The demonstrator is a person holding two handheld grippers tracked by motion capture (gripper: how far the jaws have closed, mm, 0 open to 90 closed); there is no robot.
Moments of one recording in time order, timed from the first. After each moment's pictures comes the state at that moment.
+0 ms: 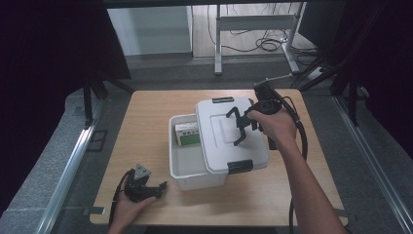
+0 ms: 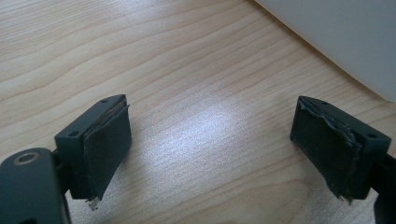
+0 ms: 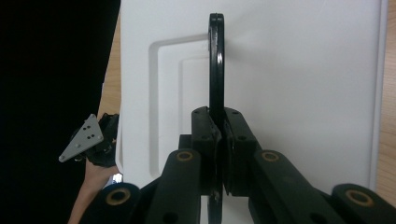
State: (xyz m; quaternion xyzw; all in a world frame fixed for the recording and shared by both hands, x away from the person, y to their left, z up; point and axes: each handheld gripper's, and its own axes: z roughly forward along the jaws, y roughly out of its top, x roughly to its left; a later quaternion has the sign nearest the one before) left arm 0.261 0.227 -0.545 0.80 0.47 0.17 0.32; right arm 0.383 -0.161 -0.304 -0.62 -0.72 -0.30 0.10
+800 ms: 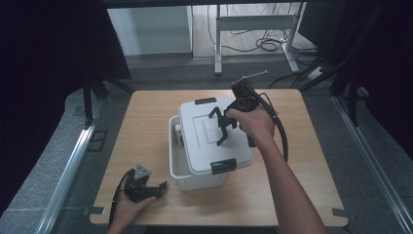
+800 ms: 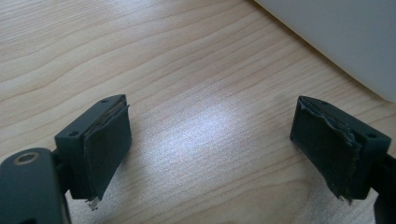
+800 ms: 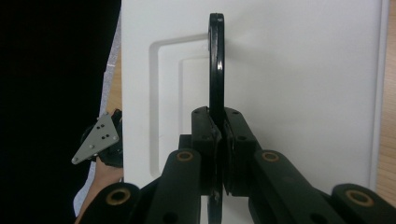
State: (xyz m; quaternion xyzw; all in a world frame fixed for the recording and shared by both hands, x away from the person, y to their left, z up) left arm 0.261 0.227 -0.545 0.80 0.47 0.17 0.32; right arm 0.389 -0.109 -0.302 -0.60 -0.74 -0.28 0.11
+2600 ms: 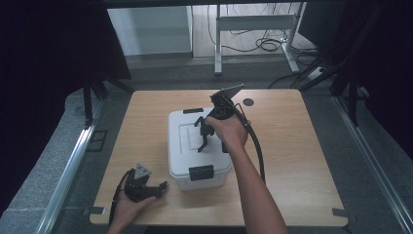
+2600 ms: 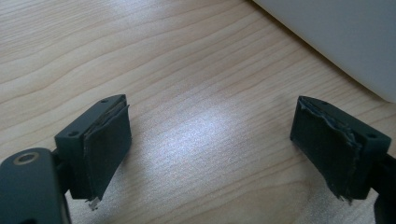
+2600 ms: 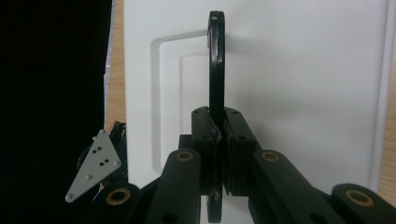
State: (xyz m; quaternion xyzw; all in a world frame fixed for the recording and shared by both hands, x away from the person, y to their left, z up) left arm 0.262 0.227 -0.545 0.80 0.47 0.17 0.33; right arm 0.401 -0.058 -0.350 -0.64 -0.71 -0.26 0.14
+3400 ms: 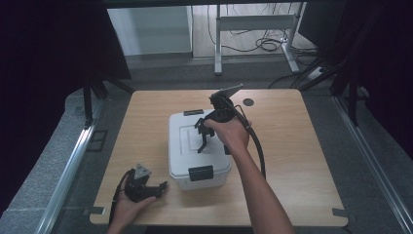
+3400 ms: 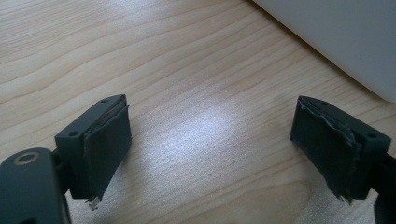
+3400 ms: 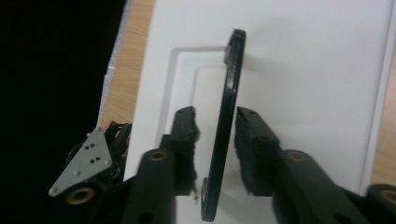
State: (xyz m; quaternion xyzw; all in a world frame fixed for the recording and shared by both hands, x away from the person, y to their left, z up) left arm 0.262 0.227 -0.545 0.80 0.47 0.17 0.33; right arm 0.396 -0.059 -0.350 -0.59 -0.74 -0.30 0.11
